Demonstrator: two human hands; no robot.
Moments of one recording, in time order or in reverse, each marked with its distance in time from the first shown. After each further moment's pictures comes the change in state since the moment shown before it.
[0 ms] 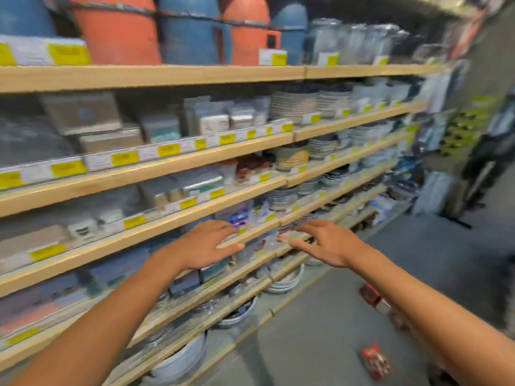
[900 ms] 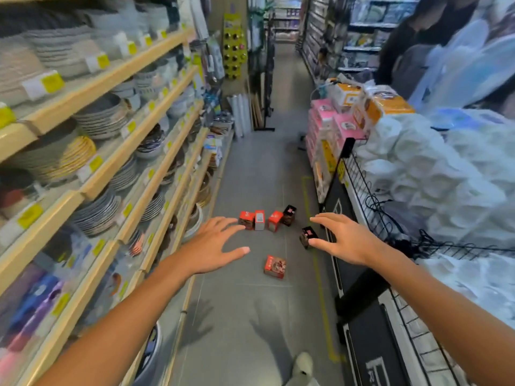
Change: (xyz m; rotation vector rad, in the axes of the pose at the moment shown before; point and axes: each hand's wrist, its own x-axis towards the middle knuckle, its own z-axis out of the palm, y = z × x) left_hand 0.245 0.213 0.125 -0.030 -0.295 0.806; right_hand -0.209 0.175 0.082 0.149 0.119 0.873
